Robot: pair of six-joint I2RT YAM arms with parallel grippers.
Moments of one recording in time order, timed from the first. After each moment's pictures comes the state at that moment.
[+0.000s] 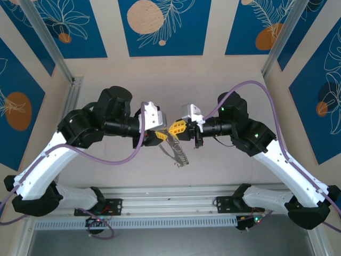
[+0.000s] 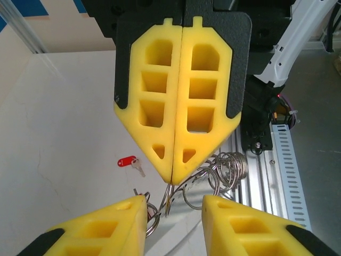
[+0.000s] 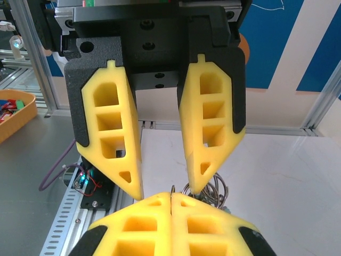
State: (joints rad) left arm -0.91 1.26 1.75 -1.09 0.41 0.41; right arm 0.76 1.05 1.31 -0.55 -0.73 -0.30
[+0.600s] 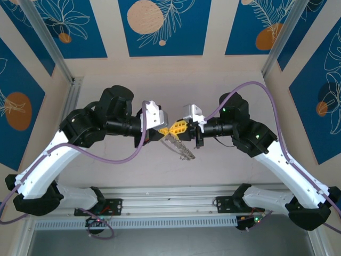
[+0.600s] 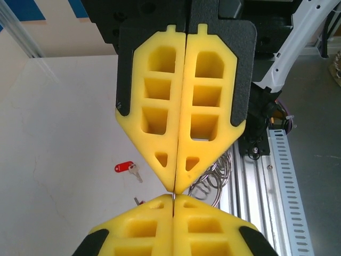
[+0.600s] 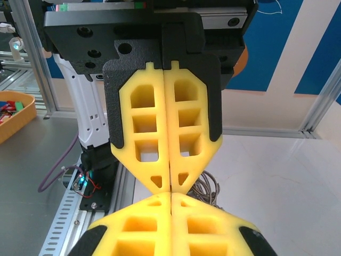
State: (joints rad) left arm -0.91 1.27 1.74 -1.06 0.42 0.40; right arm 0.76 1.04 1.30 -0.54 -0.73 -0.30
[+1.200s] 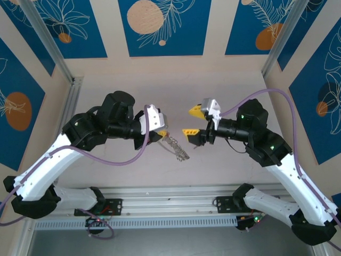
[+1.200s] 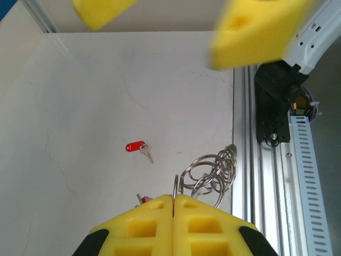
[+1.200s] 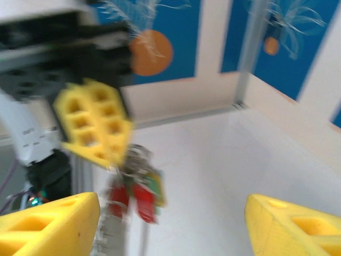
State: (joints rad) left arm -0.91 1.21 1.63 -1.02 0.34 0.39; right arm 0.62 0.89 1.21 -0.54 -0.51 -0.13
